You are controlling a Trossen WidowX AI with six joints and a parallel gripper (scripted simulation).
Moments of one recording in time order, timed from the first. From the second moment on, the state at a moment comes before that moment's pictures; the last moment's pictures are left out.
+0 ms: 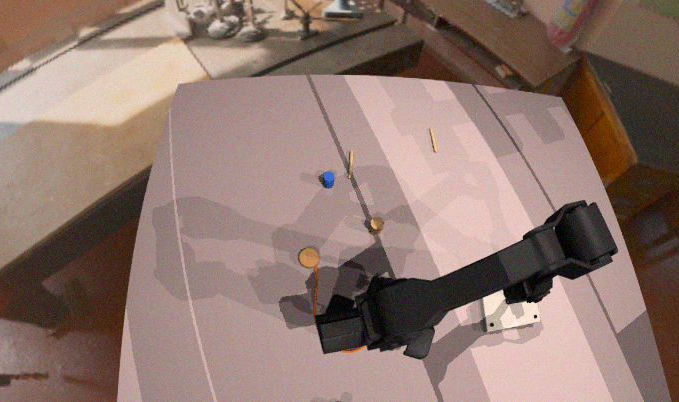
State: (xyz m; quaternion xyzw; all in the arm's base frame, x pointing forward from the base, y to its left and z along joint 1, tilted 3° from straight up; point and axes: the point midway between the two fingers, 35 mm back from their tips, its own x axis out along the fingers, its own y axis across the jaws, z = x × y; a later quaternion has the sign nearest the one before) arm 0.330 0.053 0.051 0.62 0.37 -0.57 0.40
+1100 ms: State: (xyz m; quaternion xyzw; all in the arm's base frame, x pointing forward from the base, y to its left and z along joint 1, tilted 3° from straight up) arm 0.323 0.041 0.051 0.62 0.37 -0.56 0.40
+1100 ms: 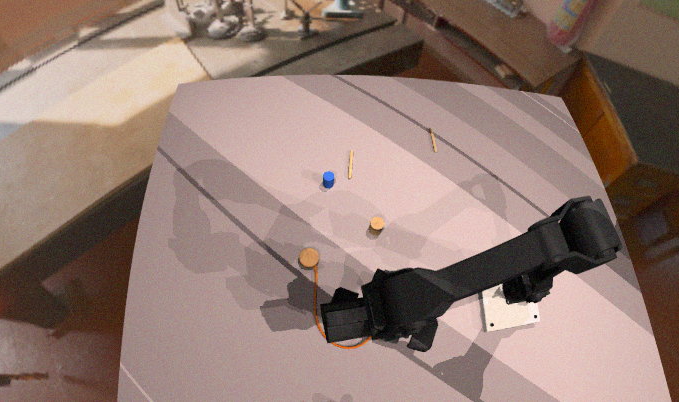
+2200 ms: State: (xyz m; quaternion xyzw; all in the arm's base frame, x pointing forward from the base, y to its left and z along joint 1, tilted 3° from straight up) arm 0.307 0.004 0.048 0.62 0.37 -0.57 0.40
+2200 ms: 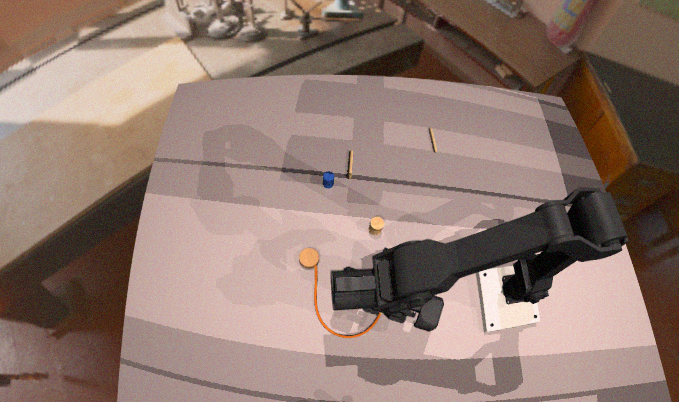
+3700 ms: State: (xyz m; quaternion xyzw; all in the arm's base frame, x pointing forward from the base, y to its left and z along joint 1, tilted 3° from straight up) arm 0.295 -0.020 0.124 0.51 0.49 -0.47 0.53
